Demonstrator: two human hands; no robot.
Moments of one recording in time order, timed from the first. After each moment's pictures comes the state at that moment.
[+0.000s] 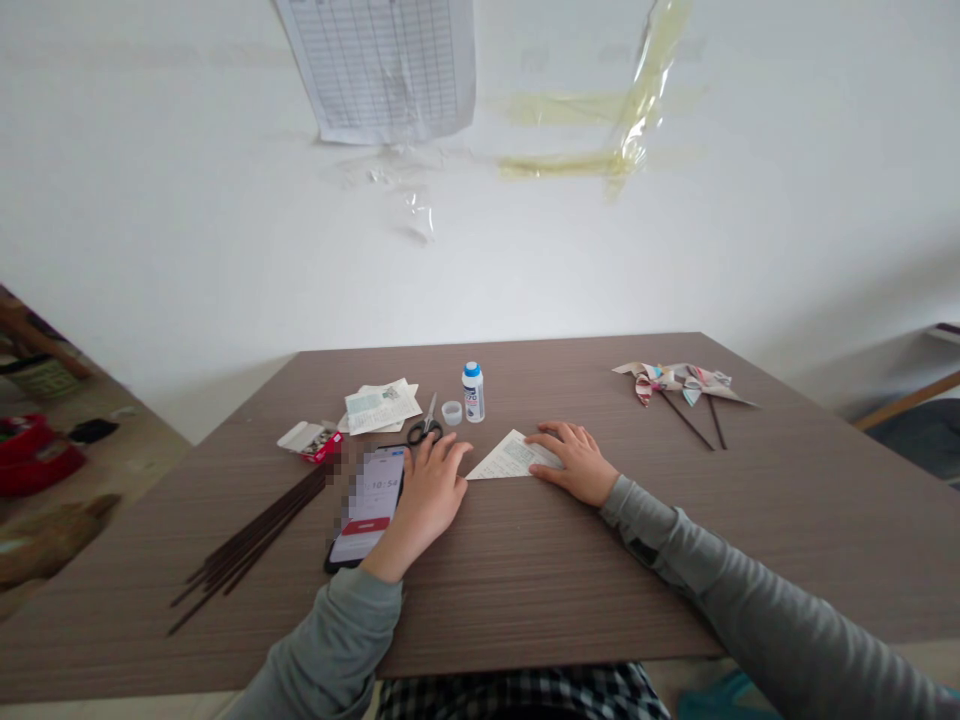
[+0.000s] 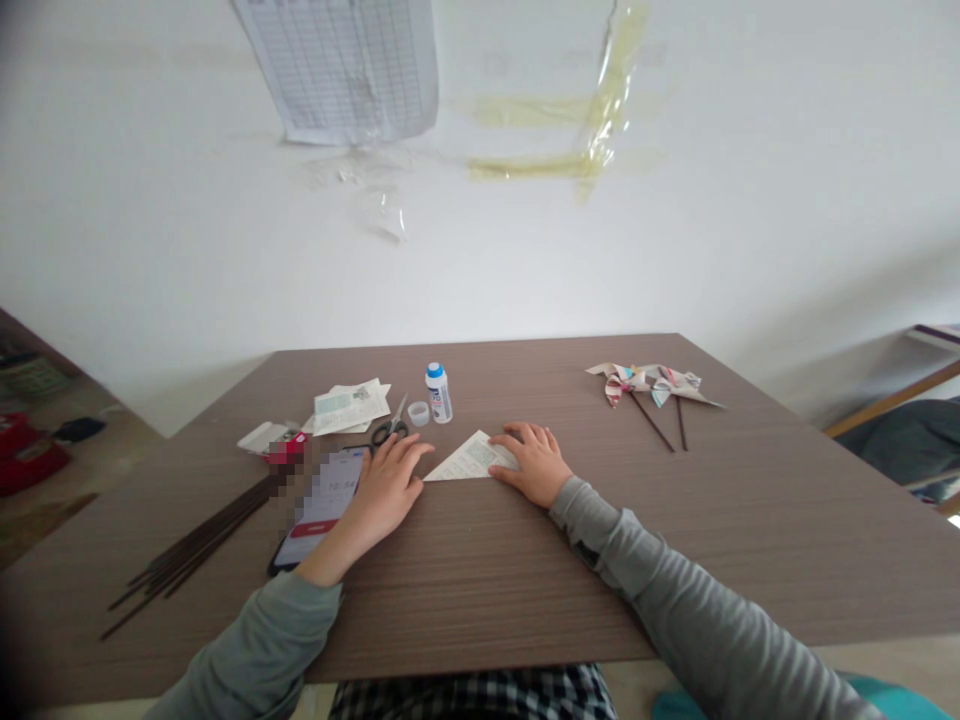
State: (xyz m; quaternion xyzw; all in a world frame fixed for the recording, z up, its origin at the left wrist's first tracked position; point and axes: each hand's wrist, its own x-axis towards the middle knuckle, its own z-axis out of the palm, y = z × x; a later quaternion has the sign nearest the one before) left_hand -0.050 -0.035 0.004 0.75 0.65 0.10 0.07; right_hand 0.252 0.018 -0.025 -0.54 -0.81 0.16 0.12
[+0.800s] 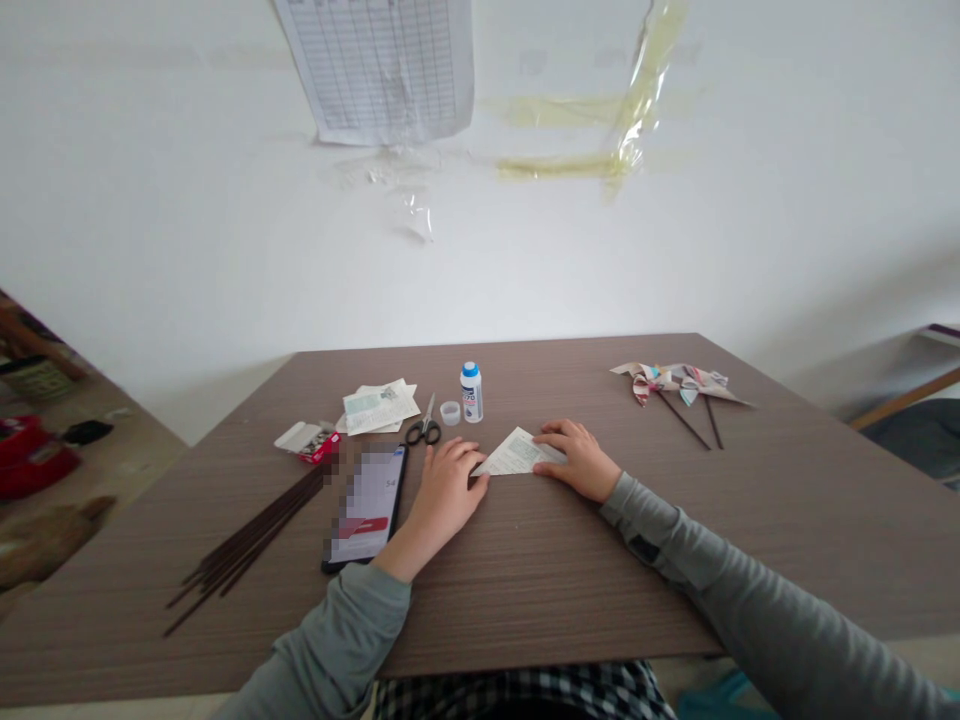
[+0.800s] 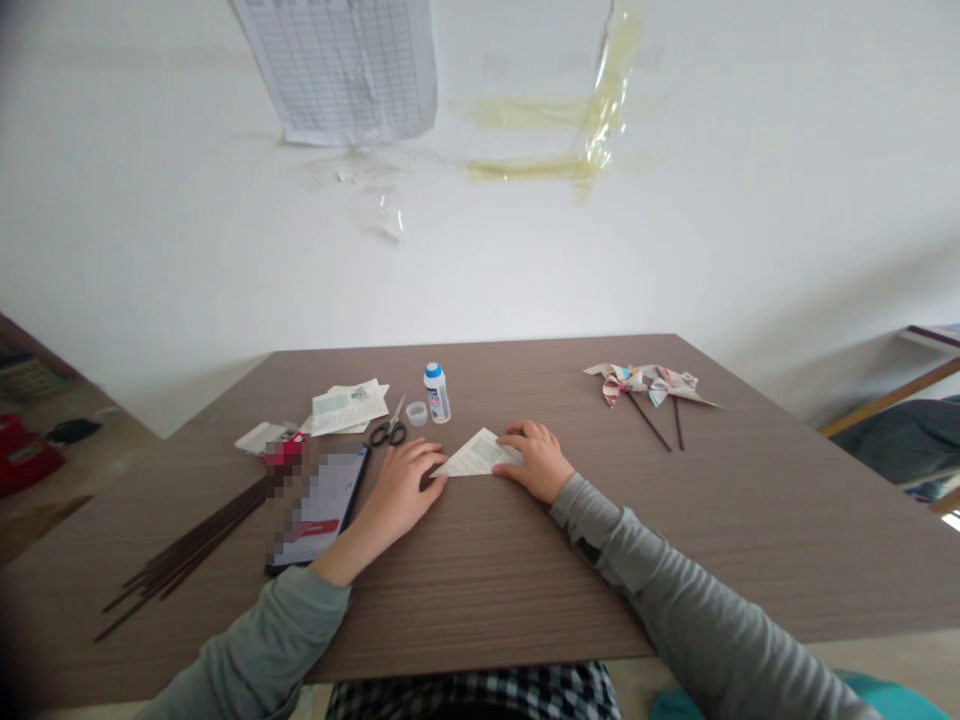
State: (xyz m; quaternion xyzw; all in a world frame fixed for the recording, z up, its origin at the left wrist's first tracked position) left_hand -0.034 -0.026 -0.011 0.77 0.60 0.19 0.12; right_hand 0.268 0.036 -0.048 -0.52 -0.81 0.17 0.22
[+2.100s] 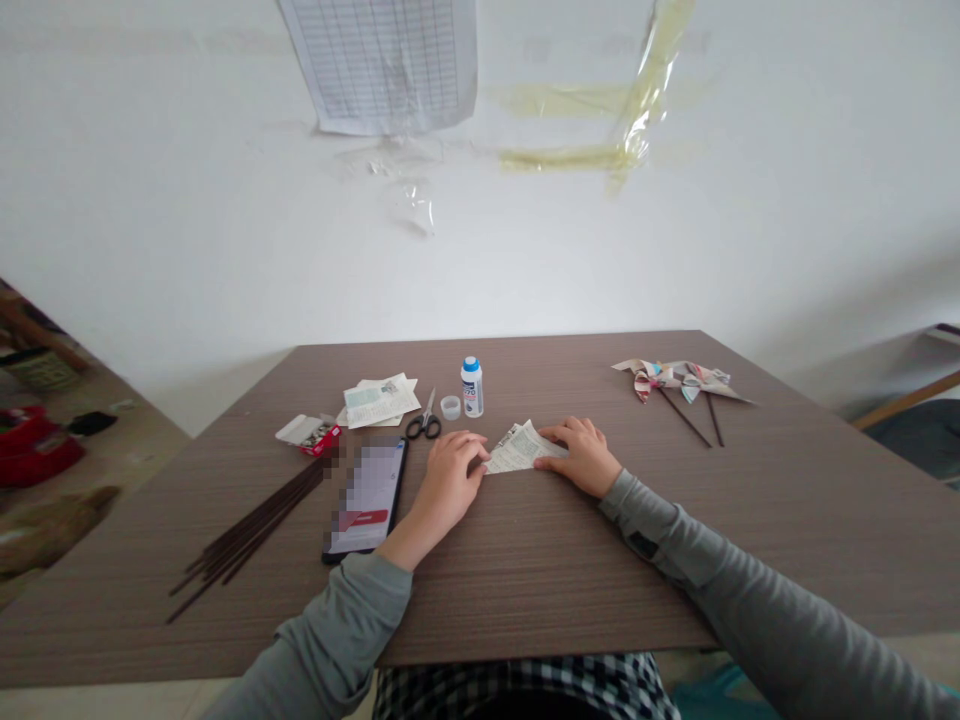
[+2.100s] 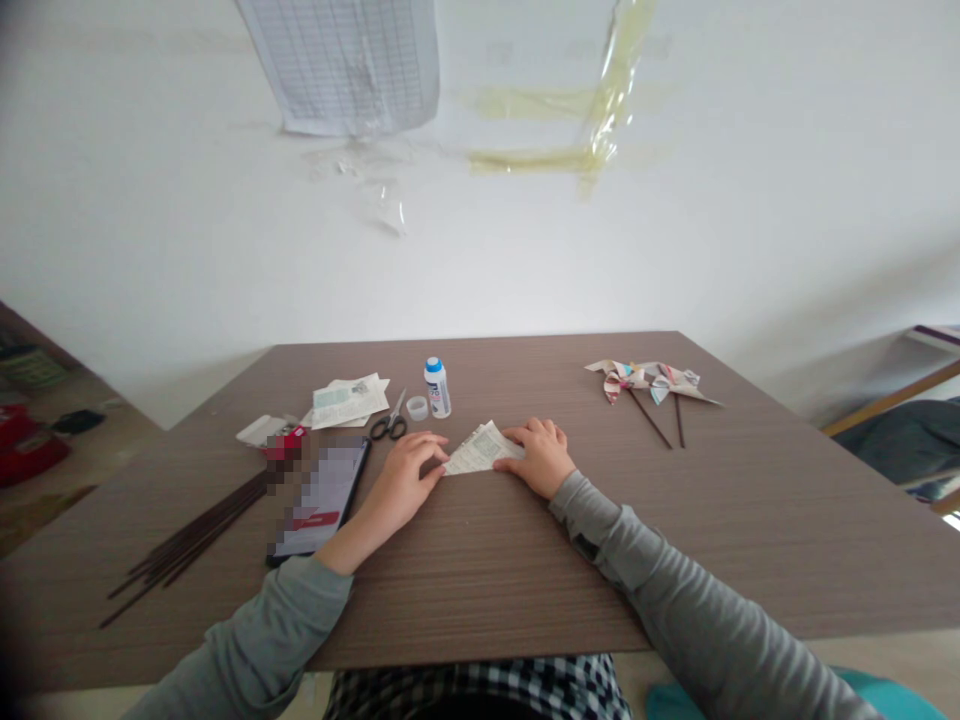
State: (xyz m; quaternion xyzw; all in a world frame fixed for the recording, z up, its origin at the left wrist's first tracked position) left_hand -0.038 -0.015 -0.020 0.77 0.54 0.30 0.15; right_hand 0.259 0.022 -0.031 -0.60 -0.77 0.15 0.17
